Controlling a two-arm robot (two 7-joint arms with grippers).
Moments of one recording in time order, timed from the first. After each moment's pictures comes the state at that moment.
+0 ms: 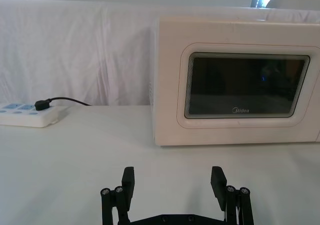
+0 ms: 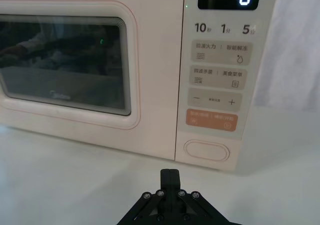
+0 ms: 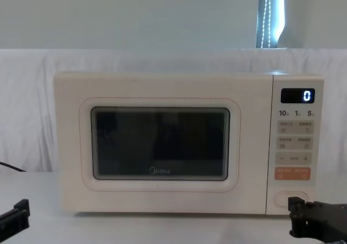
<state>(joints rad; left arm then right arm) 0.27 0.24 0.04 -1.85 -0.25 -0.02 -0.02 0.13 0.07 -0.19 -1.42 0.07 -0.01 0.11</state>
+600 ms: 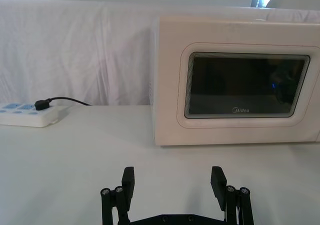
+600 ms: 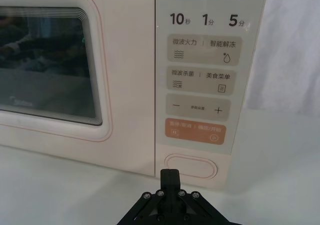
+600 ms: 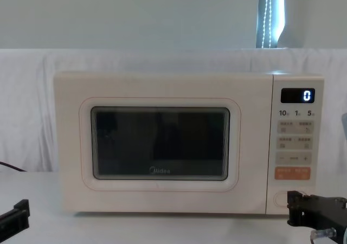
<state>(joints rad) 0.27 0.24 0.04 -1.85 -0.25 -0.02 -0.02 0.29 0.05 -0.16 -1.19 0.07 -0.08 0.12</state>
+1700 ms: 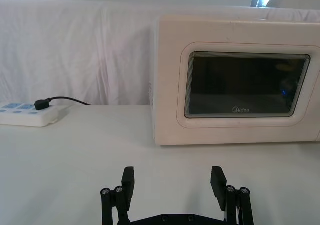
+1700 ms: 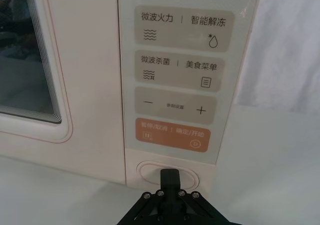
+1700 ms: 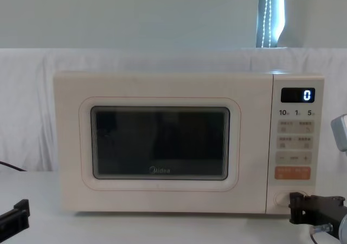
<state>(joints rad) 0.27 0.24 0.04 -1.85 -0.25 -0.02 -0.02 0.44 0.05 -0.15 -0.96 0.04 -0.12 0.13</state>
